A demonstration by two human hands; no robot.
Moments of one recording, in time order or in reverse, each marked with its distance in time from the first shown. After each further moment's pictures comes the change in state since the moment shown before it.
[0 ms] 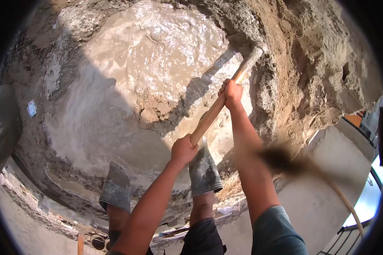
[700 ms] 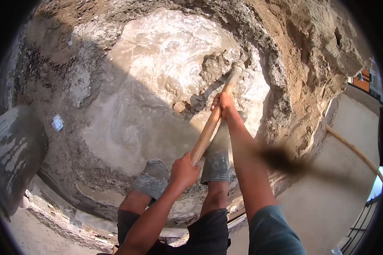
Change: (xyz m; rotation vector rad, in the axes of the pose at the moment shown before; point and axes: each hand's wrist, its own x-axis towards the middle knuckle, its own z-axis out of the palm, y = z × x) left_hand -0.172 -0.062 -0.154 0.134 -0.105 -0.046; right_hand -0.141 0.101 0.060 0.274 -0.137 0.361
